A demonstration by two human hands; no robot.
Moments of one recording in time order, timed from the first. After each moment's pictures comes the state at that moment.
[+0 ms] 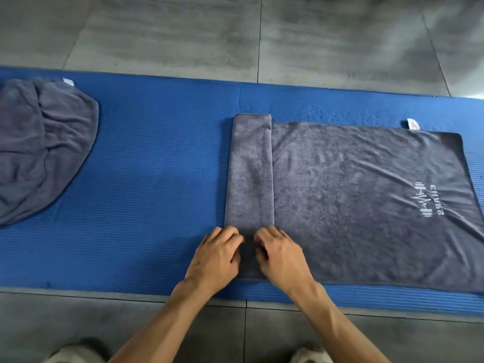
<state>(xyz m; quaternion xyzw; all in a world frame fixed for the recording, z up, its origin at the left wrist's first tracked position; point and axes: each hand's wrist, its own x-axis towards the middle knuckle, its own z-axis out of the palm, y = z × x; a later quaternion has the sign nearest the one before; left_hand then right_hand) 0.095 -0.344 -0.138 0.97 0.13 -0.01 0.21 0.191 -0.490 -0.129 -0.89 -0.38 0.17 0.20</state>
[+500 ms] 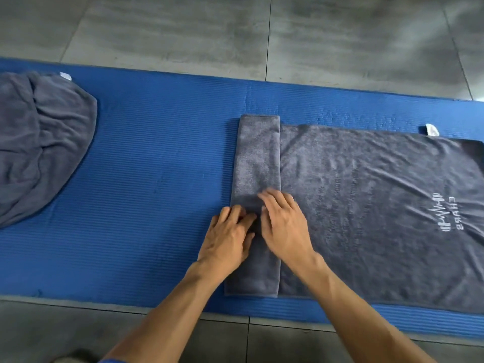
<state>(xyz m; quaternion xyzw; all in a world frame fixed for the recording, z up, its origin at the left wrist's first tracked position) 0.146 -0.327 -0.144 0.97 0.15 -0.01 0.19 0.253 -0.441 -0.142 -0.89 -0.40 0.04 0.23</state>
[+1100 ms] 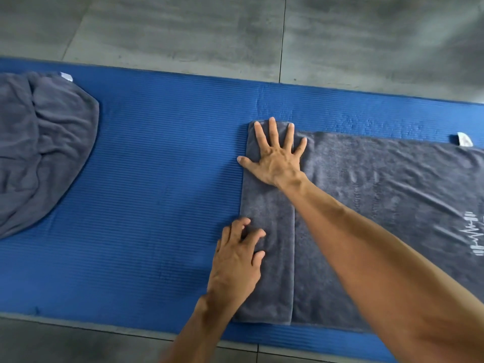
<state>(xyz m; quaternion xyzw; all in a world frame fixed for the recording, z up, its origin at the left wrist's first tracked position) 0.149 -0.334 -0.149 0.93 0.25 0.00 0.26 0.378 -0.308 -0.154 -0.92 -0.34 0.20 0.00</state>
